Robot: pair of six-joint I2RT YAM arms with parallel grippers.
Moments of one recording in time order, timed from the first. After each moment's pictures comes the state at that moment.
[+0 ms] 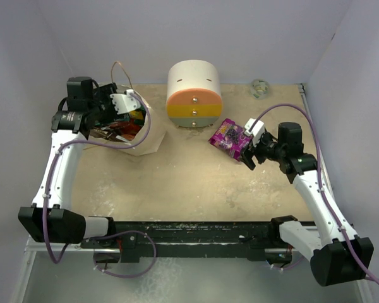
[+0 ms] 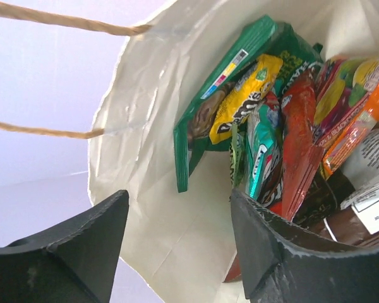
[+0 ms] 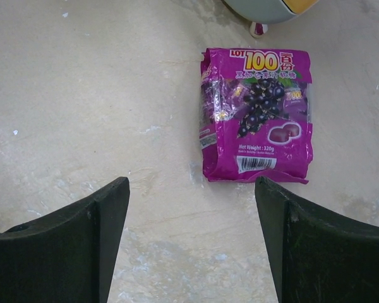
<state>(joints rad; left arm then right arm) -0.03 1.33 1.44 -0.71 0.23 1.23 0.14 0.98 0.84 -0.50 -0.54 -0.58</state>
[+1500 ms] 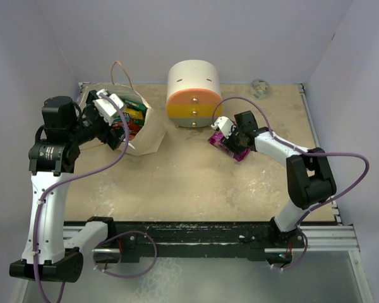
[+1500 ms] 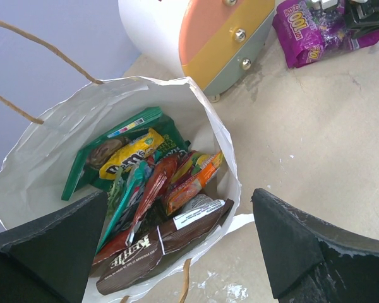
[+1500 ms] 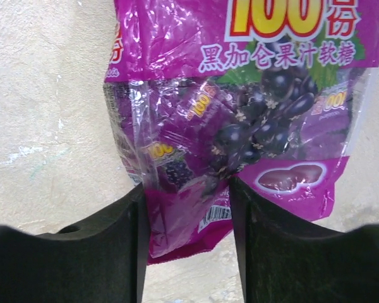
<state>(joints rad) -0.03 1.00 1.41 -0.83 0.55 0.58 0.34 1.67 1.05 -0.35 -0.05 -0.63</state>
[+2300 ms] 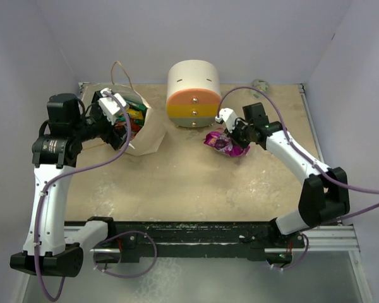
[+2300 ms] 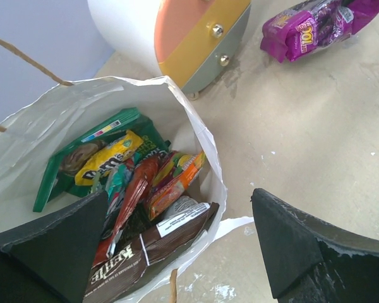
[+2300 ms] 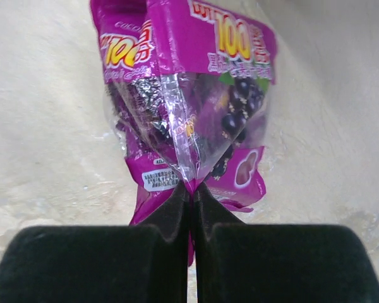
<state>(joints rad) -0.03 1.04 1.41 -0.86 0.60 0.59 0.33 1.51 1.12 -0.54 -0.22 -0.61</state>
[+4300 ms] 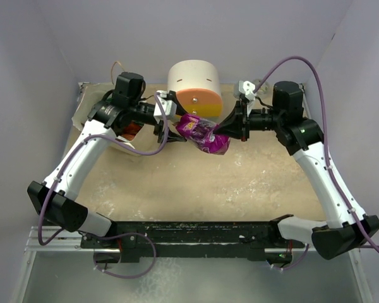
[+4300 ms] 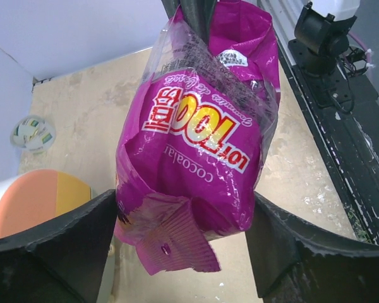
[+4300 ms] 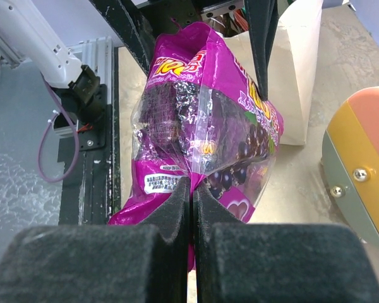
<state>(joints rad) -0.43 1.46 1.59 -0.71 1.11 0.81 0.34 1.22 1.43 -0.58 -1.03 -0.25</state>
